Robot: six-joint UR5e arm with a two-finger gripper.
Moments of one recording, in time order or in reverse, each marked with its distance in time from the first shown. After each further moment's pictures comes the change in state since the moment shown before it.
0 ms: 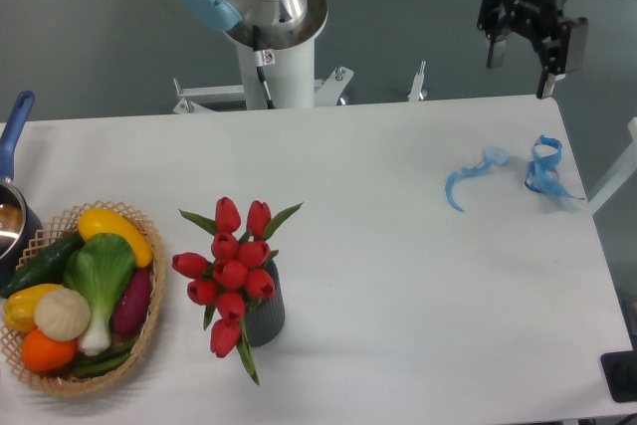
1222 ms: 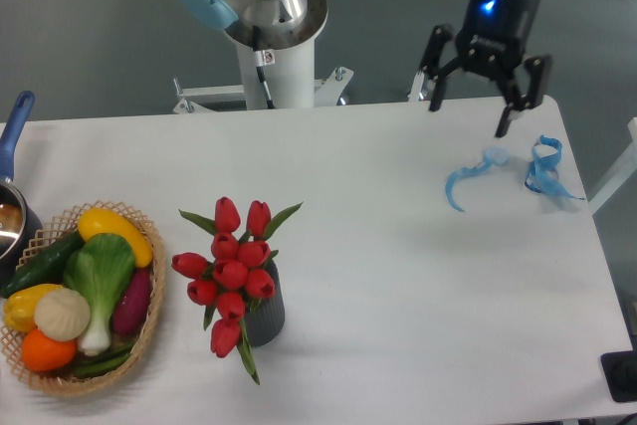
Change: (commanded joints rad) arm -0.124 -0.017 -0.144 0.129 -0.331 -0.627
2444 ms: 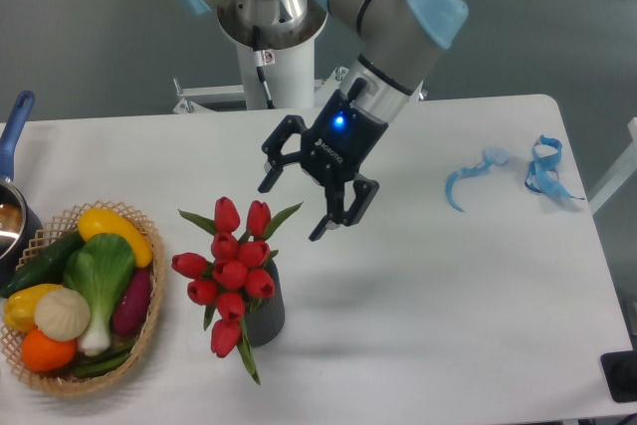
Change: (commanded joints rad) arm -0.259 -0.112 -0.107 0.092 -0.184 0.071
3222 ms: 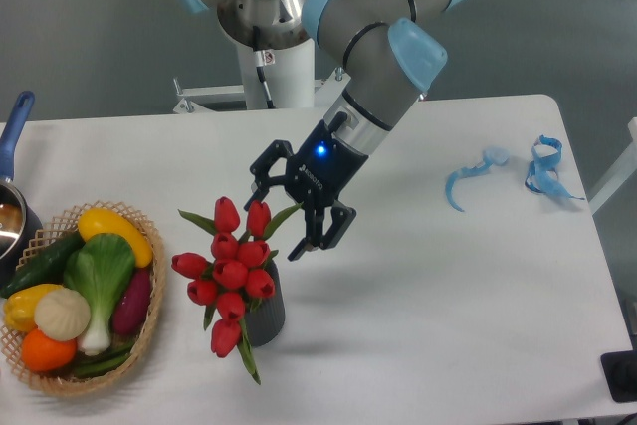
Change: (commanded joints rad) arm -0.031 -0.098 0.023 0.138 -0.057 -0.194
